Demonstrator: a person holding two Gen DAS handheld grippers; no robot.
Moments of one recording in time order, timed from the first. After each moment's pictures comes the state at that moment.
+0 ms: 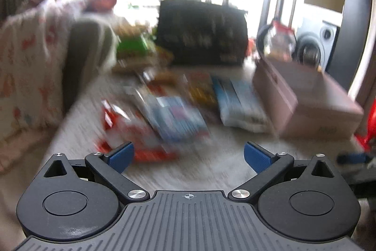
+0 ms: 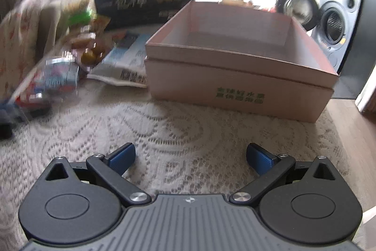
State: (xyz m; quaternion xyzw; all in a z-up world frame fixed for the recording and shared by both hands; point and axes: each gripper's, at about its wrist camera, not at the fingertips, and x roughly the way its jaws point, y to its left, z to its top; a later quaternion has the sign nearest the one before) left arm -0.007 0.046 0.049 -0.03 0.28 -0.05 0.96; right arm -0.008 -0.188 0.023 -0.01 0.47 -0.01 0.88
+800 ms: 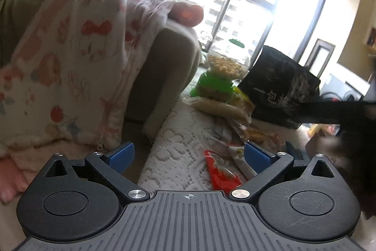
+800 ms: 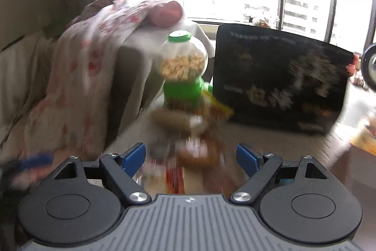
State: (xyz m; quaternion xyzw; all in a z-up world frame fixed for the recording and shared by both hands) left arm 0.040 0.211 0.053 -0.18 0.26 0.00 0.95; right arm 0.209 -0.024 0.060 -0.01 0.43 0.18 0.89
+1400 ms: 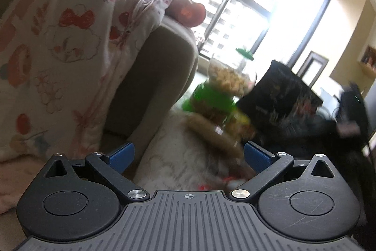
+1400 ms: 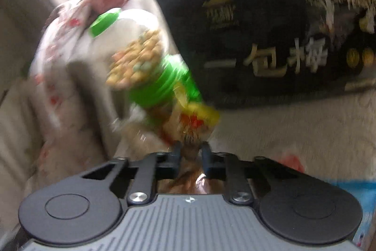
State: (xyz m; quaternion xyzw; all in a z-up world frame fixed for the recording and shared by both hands) left arm 0.108 0.225 0.045 -0.24 0.25 -0.03 0.94; right arm 0.259 -0.059 0.005 0.13 0.54 0.20 0.81
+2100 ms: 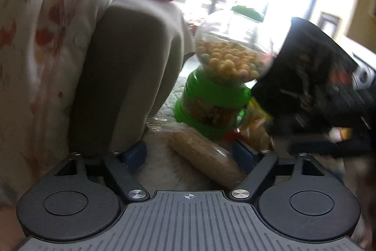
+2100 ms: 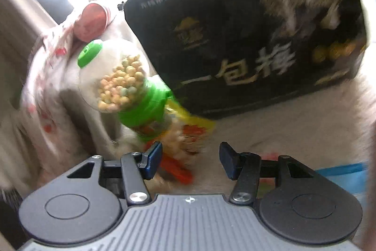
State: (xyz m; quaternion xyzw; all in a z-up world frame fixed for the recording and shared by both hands) left arm 0.186 0.178 0.024 -0.10 0.30 -0.01 0.95; right arm 0.285 -0.055 -0.003 0.21 0.52 0.13 0.82
